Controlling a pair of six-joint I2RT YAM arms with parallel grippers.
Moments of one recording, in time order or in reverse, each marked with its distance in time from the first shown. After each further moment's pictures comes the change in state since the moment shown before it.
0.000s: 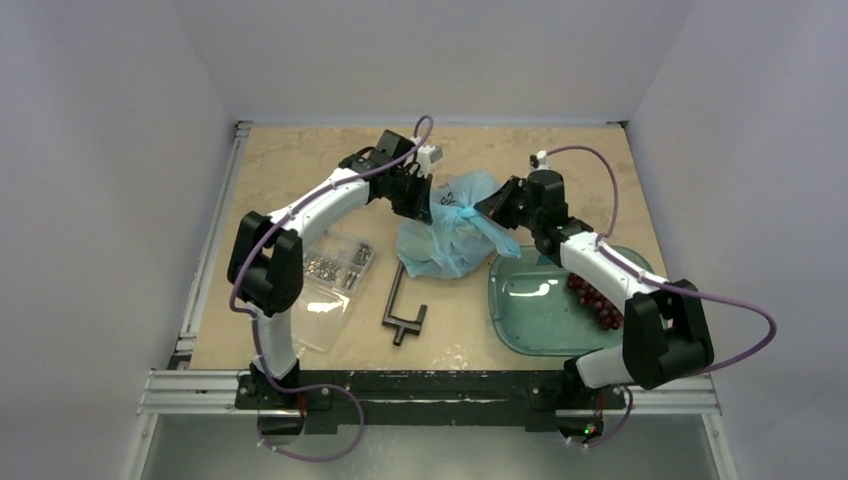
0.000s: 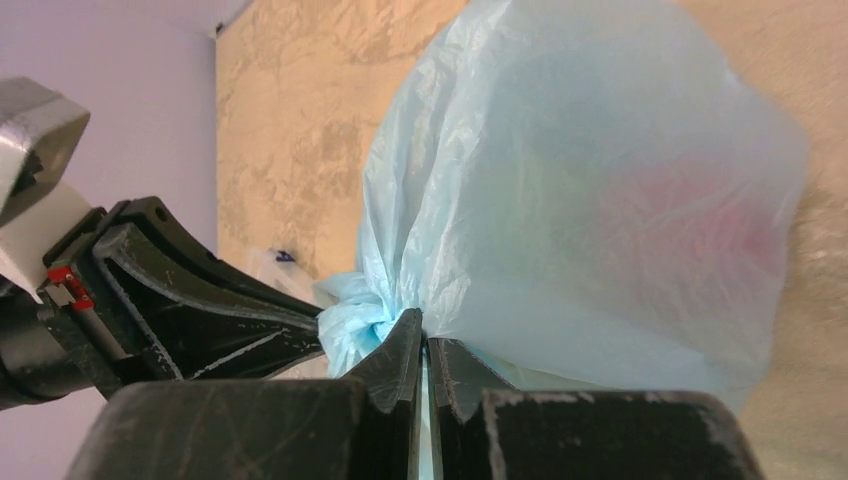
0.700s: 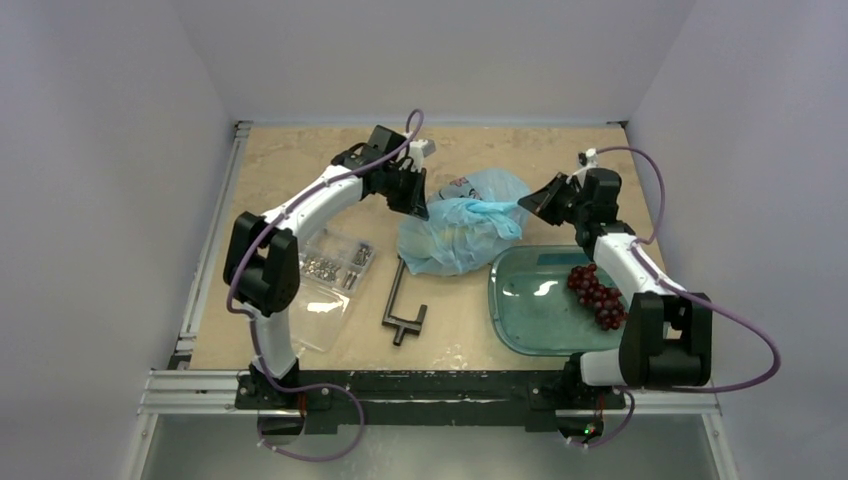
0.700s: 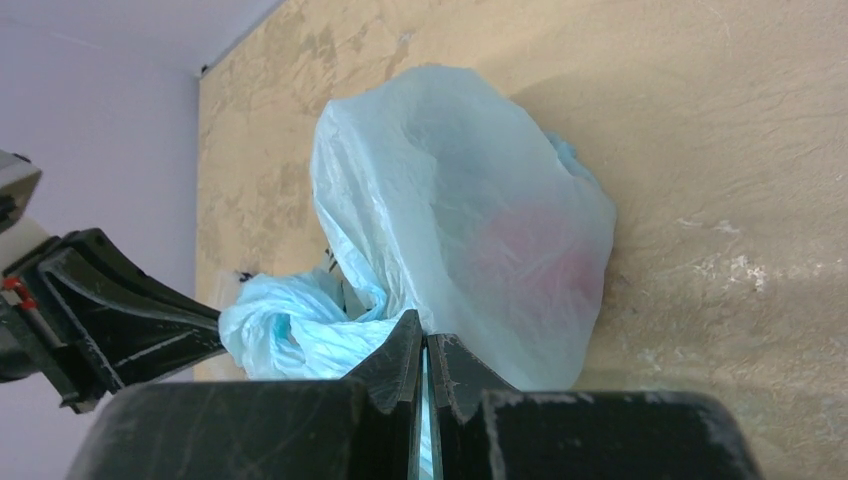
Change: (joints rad) left arm 0.039 -0.007 0.008 0.001 0.035 -0.019; right arm -0.364 -0.042 -0.034 -0.019 -0.283 -0.166
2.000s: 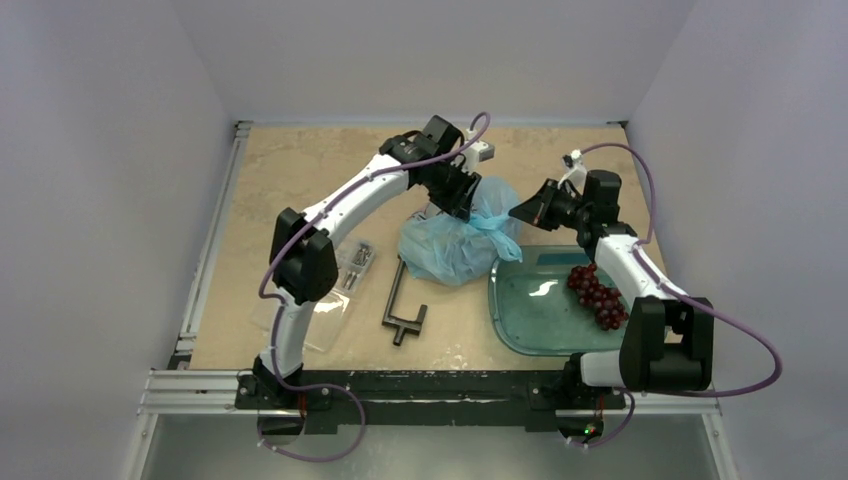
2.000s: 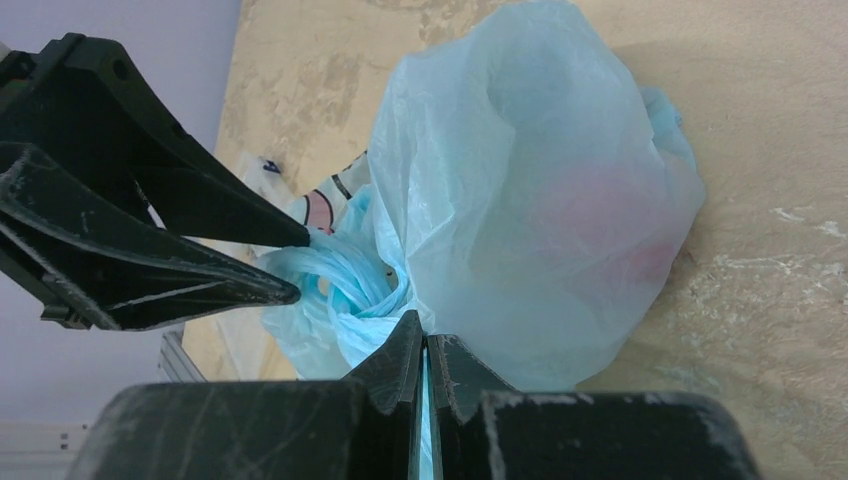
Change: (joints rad) left arm -0.183 0.223 0.468 -0.266 -0.032 0.211; right arm -0.007 -0.016 -0.002 -0.065 -0.244 -0.196
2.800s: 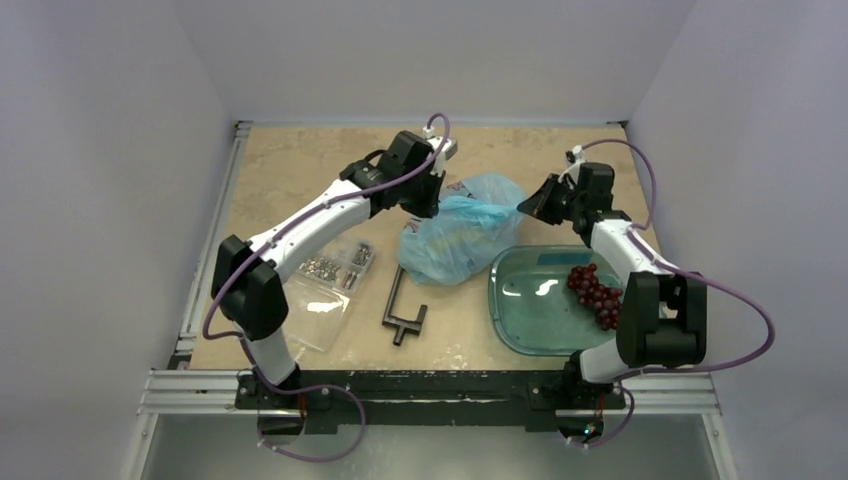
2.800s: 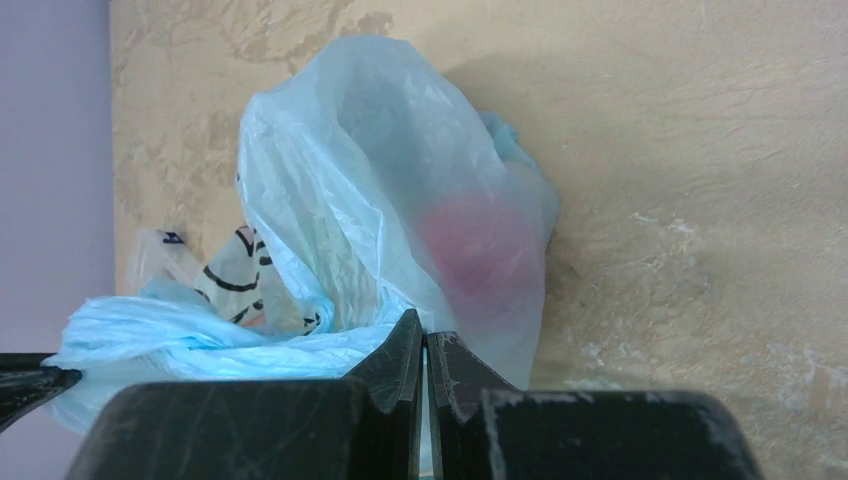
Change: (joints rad) left arm -0.006 -0.395 -0.473 0.252 -0.328 -0.187; right arm 0.006 0.121 0.085 -0.061 0.211 0.008
